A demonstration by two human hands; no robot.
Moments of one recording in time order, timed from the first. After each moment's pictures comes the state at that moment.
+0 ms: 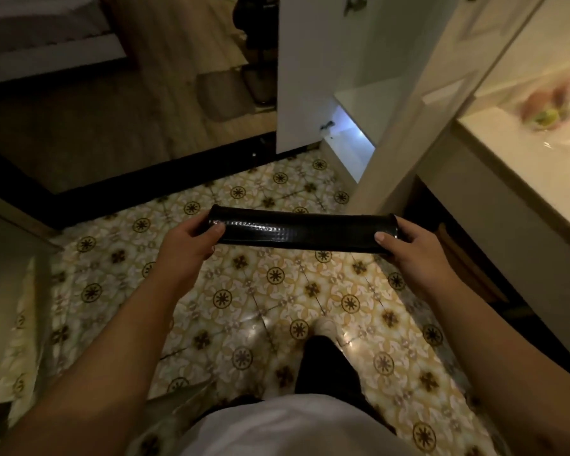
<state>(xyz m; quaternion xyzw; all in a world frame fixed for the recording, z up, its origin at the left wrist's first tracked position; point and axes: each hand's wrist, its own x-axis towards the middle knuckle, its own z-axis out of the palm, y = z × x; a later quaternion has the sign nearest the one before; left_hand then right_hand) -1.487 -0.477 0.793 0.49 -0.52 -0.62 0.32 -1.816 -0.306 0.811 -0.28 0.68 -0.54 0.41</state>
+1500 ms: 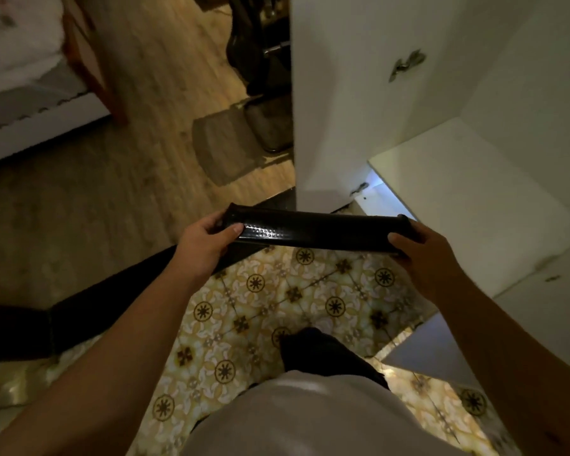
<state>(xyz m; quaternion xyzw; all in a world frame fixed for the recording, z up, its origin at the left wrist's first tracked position) -1.751 -1.070 0.795 0.51 -0.53 -0.64 0.25 -2.064 -0.886 0.732 -0.19 0.67 -0.57 0.42</state>
